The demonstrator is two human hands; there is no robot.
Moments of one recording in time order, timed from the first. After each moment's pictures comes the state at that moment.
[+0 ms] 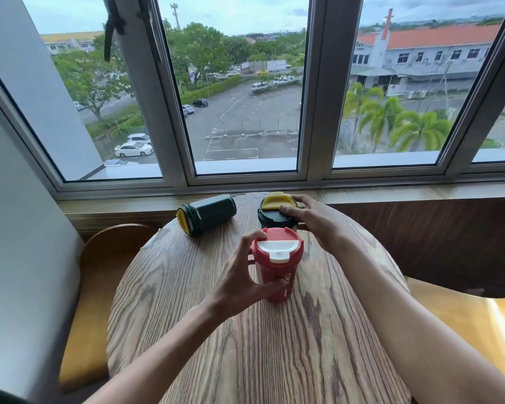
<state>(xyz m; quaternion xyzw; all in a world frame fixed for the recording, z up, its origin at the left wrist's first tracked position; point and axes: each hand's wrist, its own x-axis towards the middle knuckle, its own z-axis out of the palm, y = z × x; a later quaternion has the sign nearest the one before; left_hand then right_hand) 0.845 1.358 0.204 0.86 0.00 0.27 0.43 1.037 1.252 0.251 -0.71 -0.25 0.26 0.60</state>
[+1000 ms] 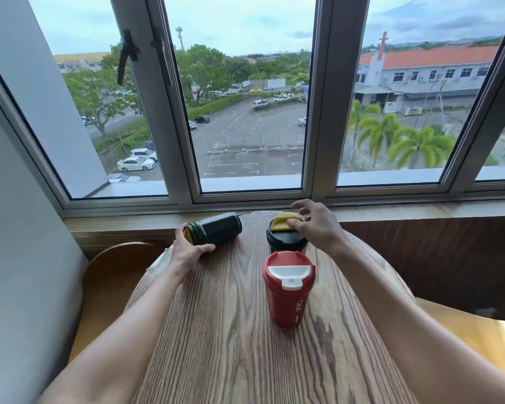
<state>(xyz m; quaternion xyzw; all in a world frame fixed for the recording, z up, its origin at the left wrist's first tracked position) 0.886 1.536 0.192 0.73 0.38 0.25 0.51 1.026 1.263 0.286 -0.85 -0.31 0.04 0.42</state>
